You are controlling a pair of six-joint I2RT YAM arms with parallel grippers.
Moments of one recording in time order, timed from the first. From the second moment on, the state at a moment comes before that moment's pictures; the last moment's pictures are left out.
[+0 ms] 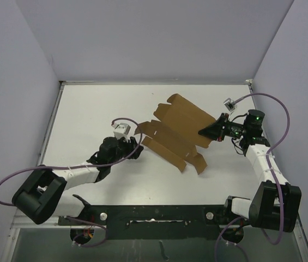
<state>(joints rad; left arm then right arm) -0.61 1.30 0.38 0.55 0.04 -0.44 -0.16 1.21 0.76 -0.01 -1.30 0.15</state>
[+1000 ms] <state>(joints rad) -0.61 1.56 0.52 0.73 0.10 -0.28 -0.15 1.26 0.77 -0.09 -1.26 0.09</state>
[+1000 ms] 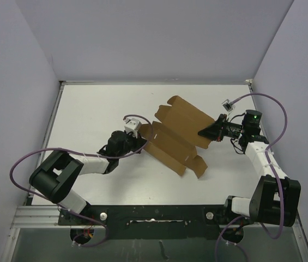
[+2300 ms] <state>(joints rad) -0.58 1.53 0.61 0.36 0.18 -0.28 -0.12 1.29 0.79 -0.14 -1.22 0.03</state>
